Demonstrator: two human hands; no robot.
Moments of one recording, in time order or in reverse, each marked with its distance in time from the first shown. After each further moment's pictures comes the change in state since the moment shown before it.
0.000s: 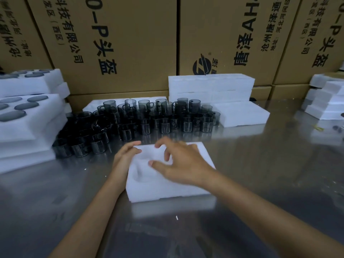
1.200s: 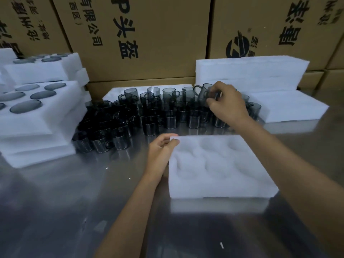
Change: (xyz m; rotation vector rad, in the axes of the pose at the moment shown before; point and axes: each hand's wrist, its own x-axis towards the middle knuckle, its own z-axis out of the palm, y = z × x) left_hand 0.043 -0.012 0.016 0.045 0.001 0.001; right_hand 0.160 0.077 -0.021 0.023 0.491 0.146
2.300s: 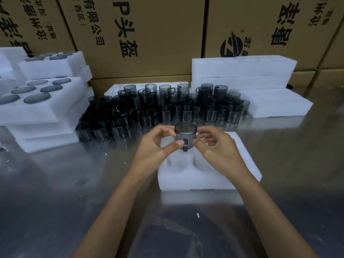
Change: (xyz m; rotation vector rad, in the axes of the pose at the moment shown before) left_hand -0.068 0.030 -0.001 0.096 -0.211 0.283; right_hand -0.147 -0.003 -0.024 0.468 -0.172 0.156
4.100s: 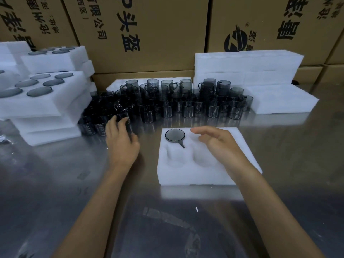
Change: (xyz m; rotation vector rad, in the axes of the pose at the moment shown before) left_hand 0.021 -0.047 -0.067 0.982 0.490 0.005; right_hand -0.005 -0.007 -0.007 0.143 -0.144 0.251
